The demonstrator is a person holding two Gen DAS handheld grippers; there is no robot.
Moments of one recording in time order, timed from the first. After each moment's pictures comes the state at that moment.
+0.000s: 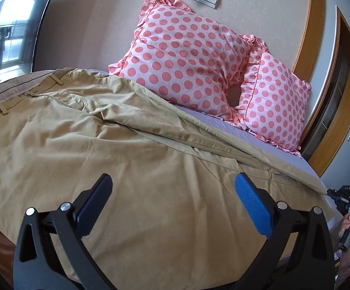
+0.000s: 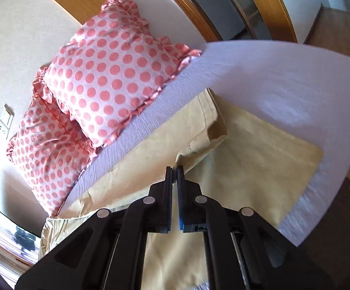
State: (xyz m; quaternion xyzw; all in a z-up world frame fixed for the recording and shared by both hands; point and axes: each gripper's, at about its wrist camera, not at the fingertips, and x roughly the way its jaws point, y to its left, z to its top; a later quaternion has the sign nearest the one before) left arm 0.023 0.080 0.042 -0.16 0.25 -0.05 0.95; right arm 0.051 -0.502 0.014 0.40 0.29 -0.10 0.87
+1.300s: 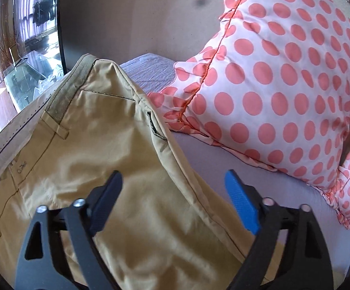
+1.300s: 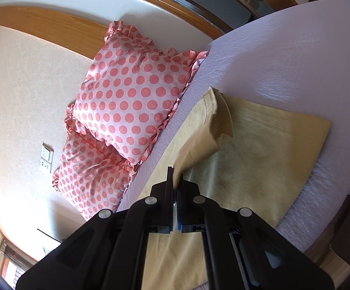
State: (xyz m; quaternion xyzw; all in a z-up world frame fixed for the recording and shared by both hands) left arm 0.307 0.194 0.061 -0.20 0.42 0.16 0.87; right arm 0.012 -0.527 -0.020 0.52 0.18 0.00 0.84
